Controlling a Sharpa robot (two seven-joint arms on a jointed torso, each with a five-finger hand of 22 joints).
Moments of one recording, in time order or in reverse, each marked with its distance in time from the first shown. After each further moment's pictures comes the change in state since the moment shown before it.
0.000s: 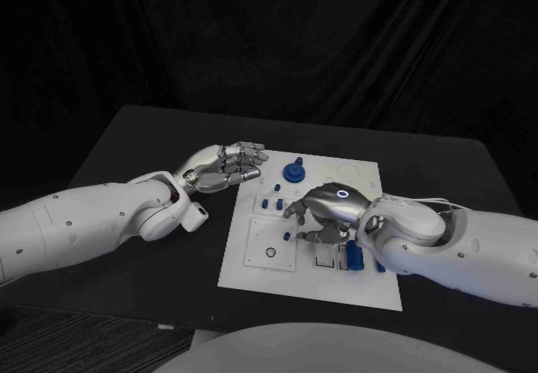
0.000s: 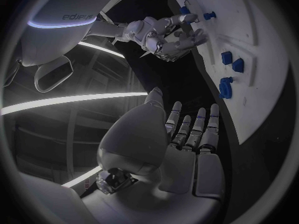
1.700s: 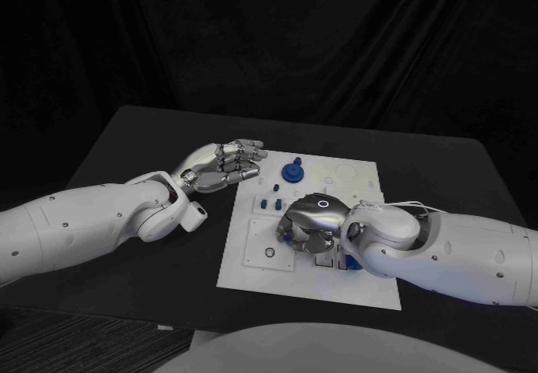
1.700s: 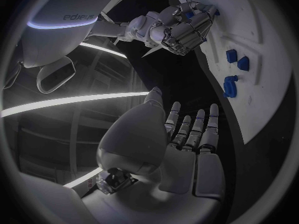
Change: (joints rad) left arm 0.003 -0.003 0.000 0.011 0.000 -0.015 0.025; left_hand -0.007 -0.007 0.003 0.003 0.000 -0.009 -0.027 0.000 0.003 -0.004 0.004 0.000 0.006 -0.025 -0.018 -0.031 -0.004 0.016 -0.007 0.000 -0.004 0.006; right arm -0.053 0.100 0.002 -0.061 -0.015 0.075 0.013; right_hand 0.075 0.020 0.059 -0.084 0.350 0.247 -0.028 0.078 0.195 0.037 -0.024 0.066 0.027 0.000 -0.018 0.008 0.012 -0.016 -0.015 -0.028 0.104 0.002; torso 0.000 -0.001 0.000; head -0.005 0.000
